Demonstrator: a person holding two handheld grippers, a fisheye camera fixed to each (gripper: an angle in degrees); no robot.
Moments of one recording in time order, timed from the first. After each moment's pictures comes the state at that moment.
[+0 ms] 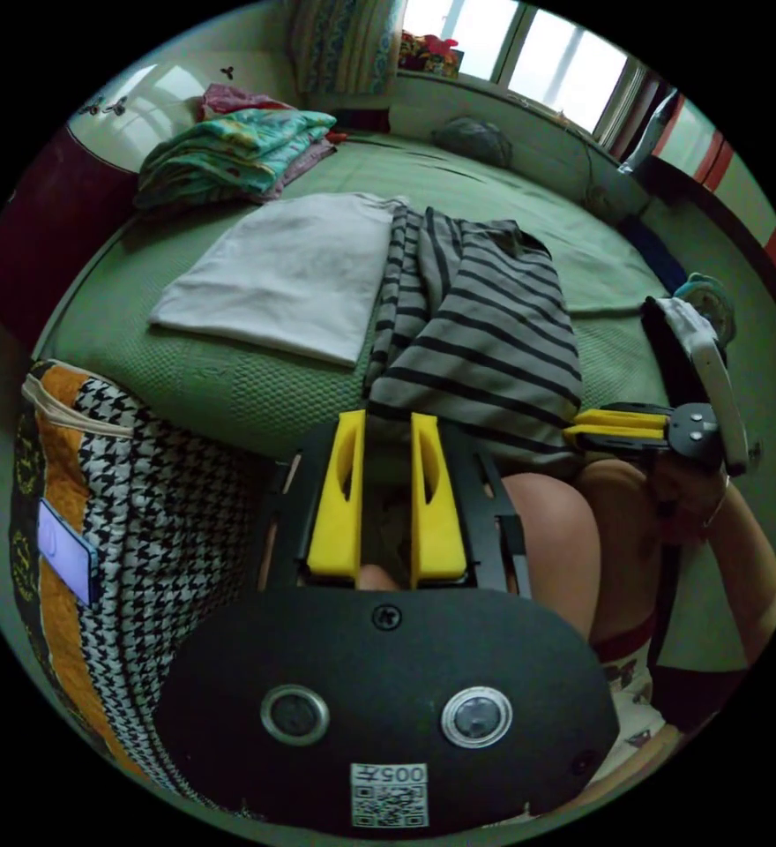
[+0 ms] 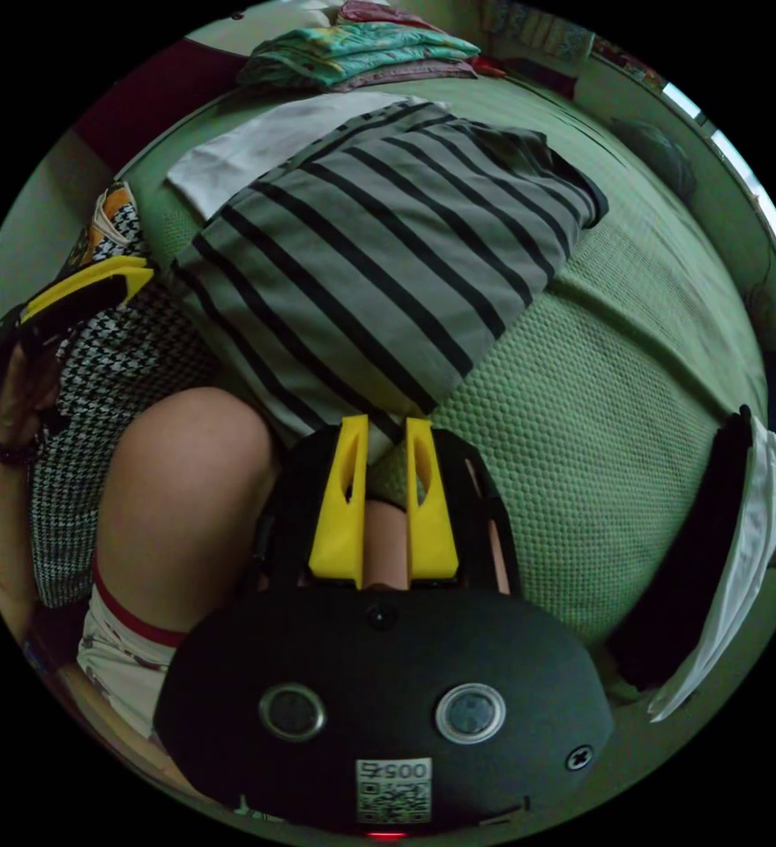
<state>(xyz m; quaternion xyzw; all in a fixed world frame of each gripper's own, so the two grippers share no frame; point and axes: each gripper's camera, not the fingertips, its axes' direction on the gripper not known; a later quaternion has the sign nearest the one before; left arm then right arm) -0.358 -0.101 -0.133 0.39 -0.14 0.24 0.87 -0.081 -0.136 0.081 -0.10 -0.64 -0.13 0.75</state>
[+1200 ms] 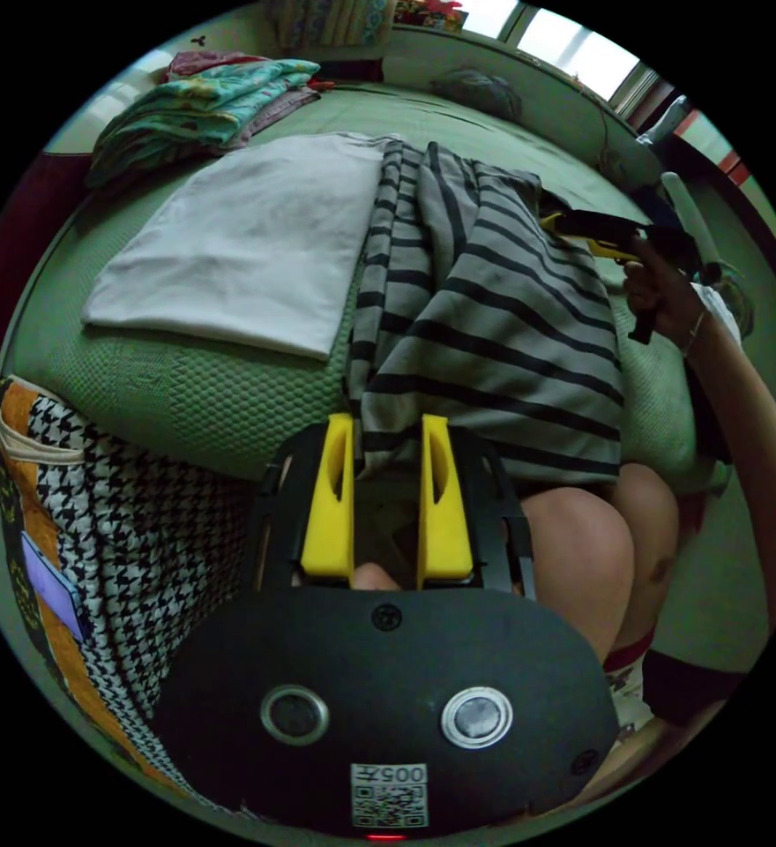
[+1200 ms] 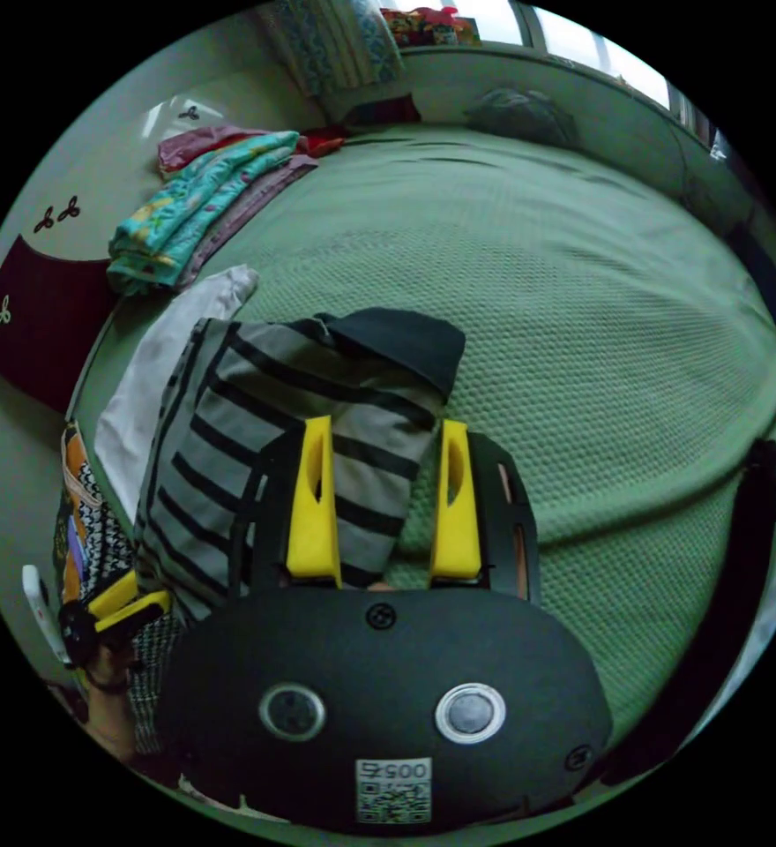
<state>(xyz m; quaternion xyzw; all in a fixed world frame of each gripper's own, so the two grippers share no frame) -0.274 -0.149 -0.049 0.32 -0.17 0.24 0.90 0.008 -0.215 0.199 -0.11 -0.65 0.11 0.74</state>
